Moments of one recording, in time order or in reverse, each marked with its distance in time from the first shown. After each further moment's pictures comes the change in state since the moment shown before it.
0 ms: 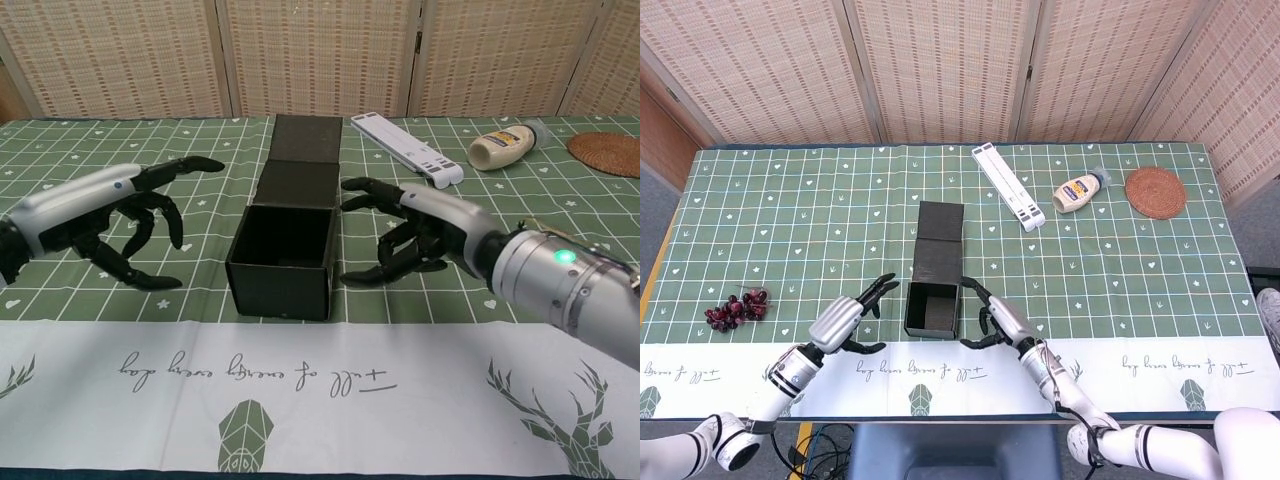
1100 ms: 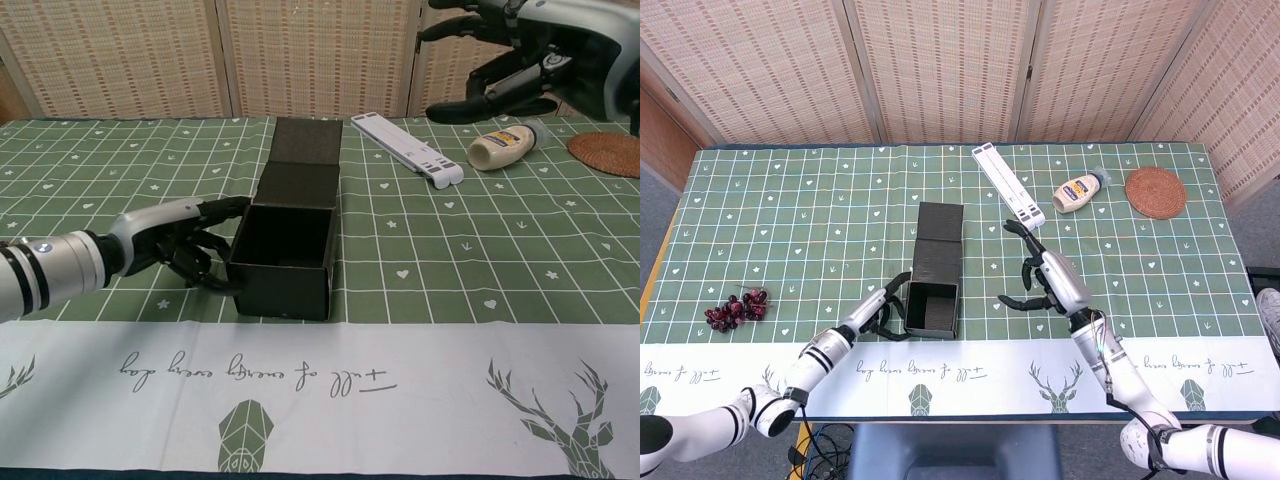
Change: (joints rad) left arm -0.117 -0.131 -0.124 0.144 -0.125 -0.382 -0.371; right arm -0.057 0.325 0.077 -0.280 -0.069 0.189 0.004
